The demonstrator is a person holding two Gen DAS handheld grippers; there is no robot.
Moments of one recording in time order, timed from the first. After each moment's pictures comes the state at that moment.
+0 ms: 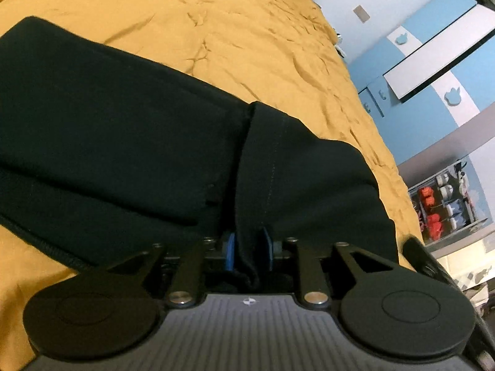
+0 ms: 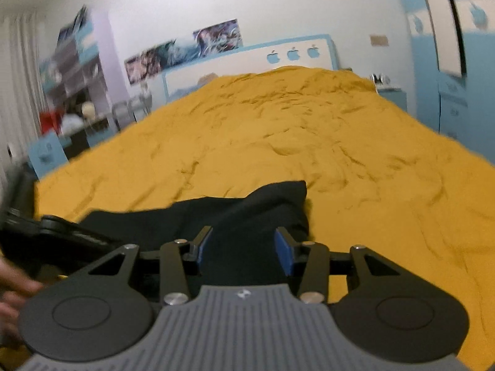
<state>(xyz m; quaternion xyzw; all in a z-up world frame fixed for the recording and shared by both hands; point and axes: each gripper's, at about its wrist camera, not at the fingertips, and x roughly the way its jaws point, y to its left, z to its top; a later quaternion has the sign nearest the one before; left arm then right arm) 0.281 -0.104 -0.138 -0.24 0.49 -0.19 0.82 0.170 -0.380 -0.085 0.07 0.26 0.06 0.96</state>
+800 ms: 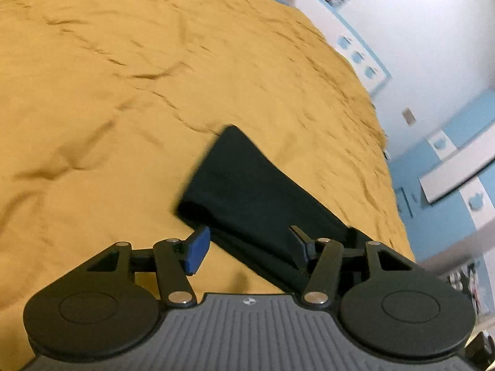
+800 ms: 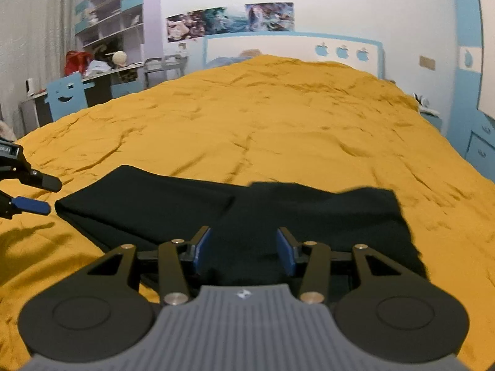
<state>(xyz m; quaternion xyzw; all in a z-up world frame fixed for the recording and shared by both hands) 0.219 0.101 -0.100 -0.33 0.39 -0.04 0.86 0.183 -0.246 -0.080 -0.02 0.28 0.12 0.95</state>
